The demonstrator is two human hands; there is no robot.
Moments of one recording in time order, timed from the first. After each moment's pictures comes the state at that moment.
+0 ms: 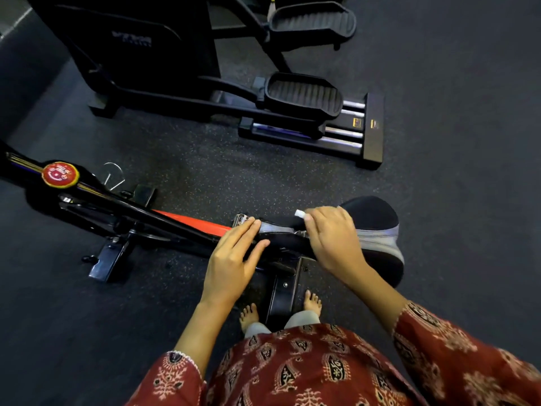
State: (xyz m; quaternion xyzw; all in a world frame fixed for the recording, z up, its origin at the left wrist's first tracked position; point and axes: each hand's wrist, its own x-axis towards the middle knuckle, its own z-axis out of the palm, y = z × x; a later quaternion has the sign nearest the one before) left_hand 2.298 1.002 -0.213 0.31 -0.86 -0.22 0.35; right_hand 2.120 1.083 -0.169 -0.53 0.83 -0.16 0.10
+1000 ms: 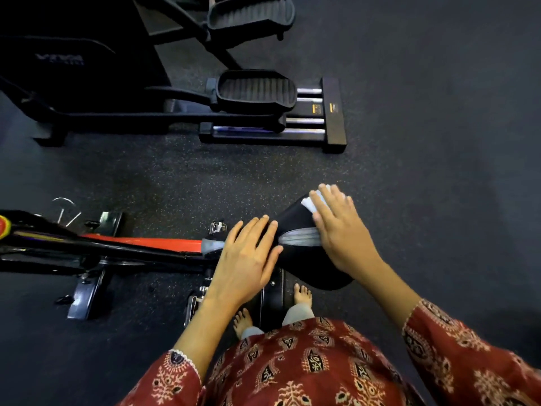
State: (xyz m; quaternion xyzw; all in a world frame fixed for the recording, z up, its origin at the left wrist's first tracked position) left_hand 2.220 1.024 -0.198 0.16 -0.97 -0.08 0.17; right_hand 2.052 1.146 -0.188 -0.47 0.87 -0.13 0.06
